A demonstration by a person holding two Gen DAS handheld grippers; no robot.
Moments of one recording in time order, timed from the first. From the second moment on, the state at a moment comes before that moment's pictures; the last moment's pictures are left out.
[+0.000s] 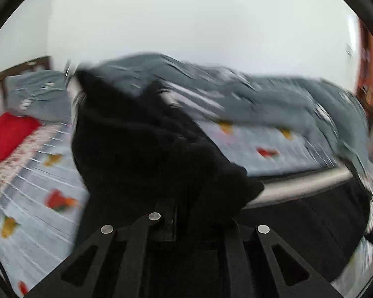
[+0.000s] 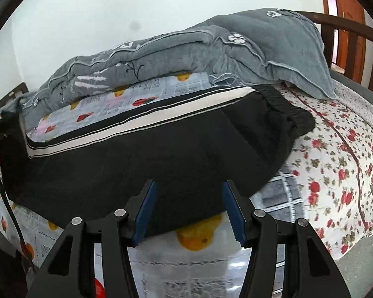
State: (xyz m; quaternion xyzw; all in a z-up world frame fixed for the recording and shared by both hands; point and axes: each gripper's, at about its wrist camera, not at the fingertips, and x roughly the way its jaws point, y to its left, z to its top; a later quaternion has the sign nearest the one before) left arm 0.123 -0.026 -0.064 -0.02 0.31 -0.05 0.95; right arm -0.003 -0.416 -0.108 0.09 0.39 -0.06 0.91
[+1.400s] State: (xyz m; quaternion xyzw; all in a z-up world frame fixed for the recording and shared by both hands) left arm 0.055 0.112 -0.136 -0.13 0.36 -0.04 0.92; right arm 0.050 -0.242 -0.147 0.03 0.44 0.14 0.89
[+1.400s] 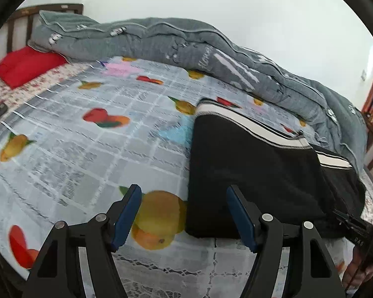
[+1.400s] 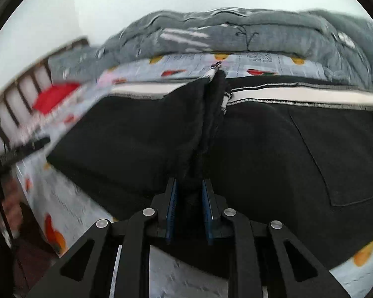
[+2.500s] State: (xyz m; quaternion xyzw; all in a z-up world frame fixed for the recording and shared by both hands) left arm 0.077 0.120 -0.156 -0.17 0.38 -0.10 0.90; right arm 0.078 -0.262 -0.144 0.07 0.44 0.10 0.89
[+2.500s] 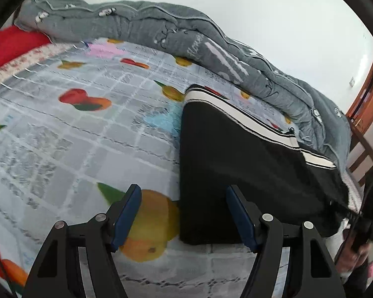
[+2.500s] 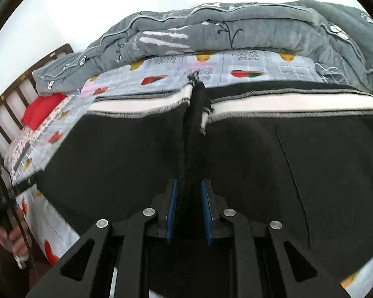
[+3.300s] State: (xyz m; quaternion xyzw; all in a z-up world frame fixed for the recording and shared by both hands) left arm 0.109 0.092 -0.159 -0.19 0.41 -0.13 0.88; right arm 0.033 -0.526 -0.146 0.28 0.36 -0.12 0.88
